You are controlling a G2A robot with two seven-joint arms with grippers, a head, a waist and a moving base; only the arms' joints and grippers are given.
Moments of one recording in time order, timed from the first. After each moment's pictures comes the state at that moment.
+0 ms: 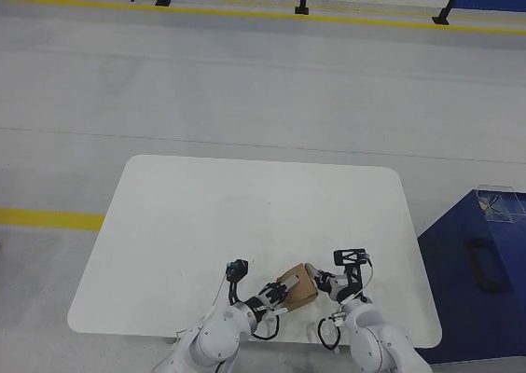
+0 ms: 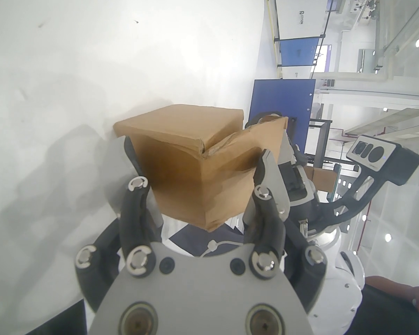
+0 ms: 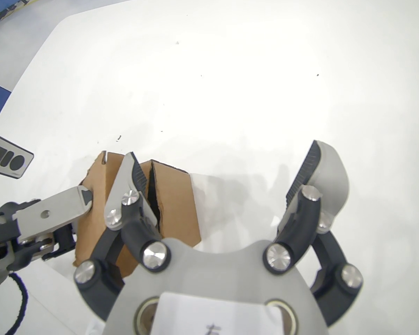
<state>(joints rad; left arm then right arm) 1.36 -1.54 -1.06 -1.43 0.35 0.13 -0.41 -1.56 -1.26 1.30 -1.72 -1.10 0.14 0.27</state>
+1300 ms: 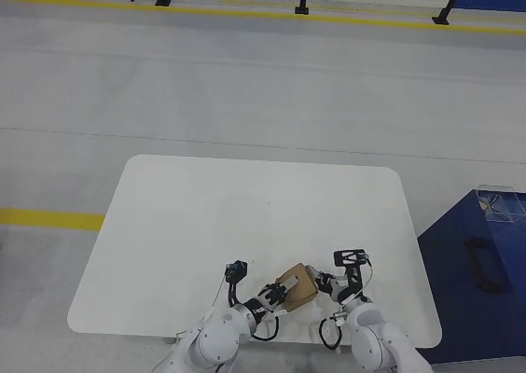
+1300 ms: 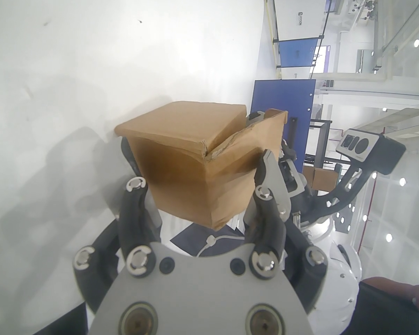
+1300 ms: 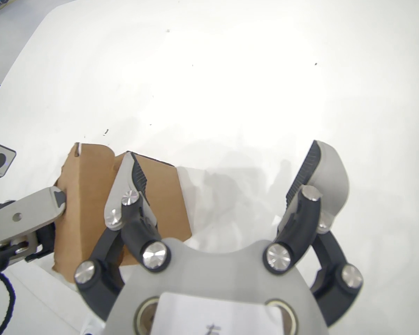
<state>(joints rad) 1.36 -1.52 -1.04 -1.43 0.33 0.12 -0.38 -1.56 -1.27 1.31 -1.69 -1.10 0.11 0.29</state>
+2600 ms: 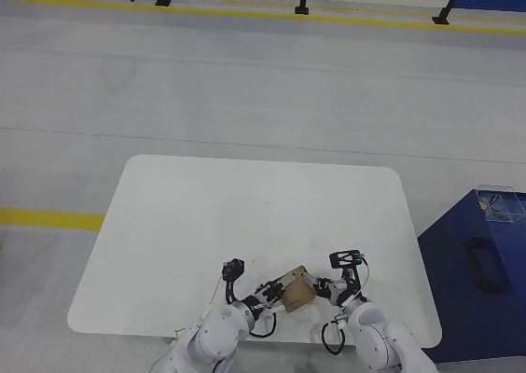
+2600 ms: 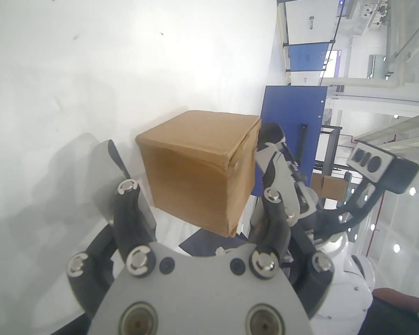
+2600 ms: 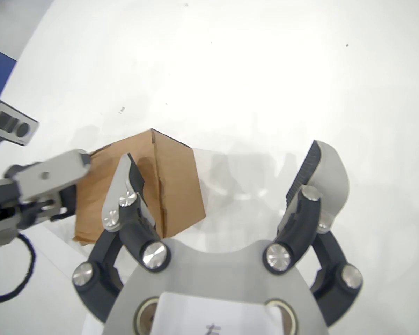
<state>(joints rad) 1.34 -1.50 -1.04 -1.43 0.31 0.14 -0.35 -1.54 -1.27 1.32 -1.69 -1.10 0.07 0.40</state>
